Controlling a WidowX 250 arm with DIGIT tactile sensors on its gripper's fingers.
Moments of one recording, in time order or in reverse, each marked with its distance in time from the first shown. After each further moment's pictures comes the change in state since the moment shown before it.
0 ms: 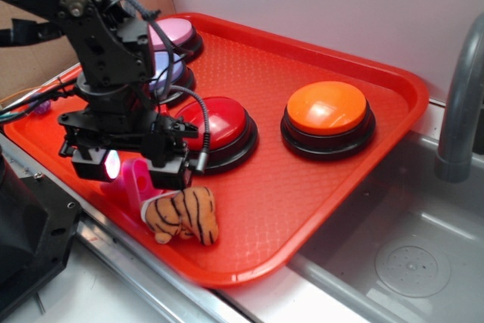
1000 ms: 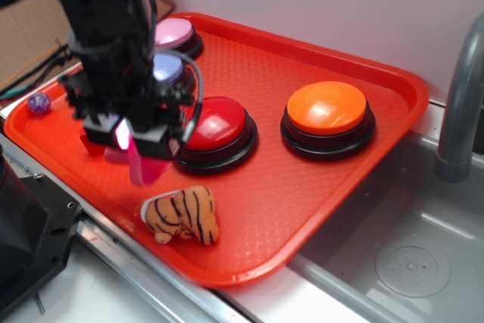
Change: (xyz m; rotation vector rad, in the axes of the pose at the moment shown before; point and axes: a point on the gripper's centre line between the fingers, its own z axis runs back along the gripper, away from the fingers) arm 0.013 -0.011 0.056 -0.106 -0.017 -0.250
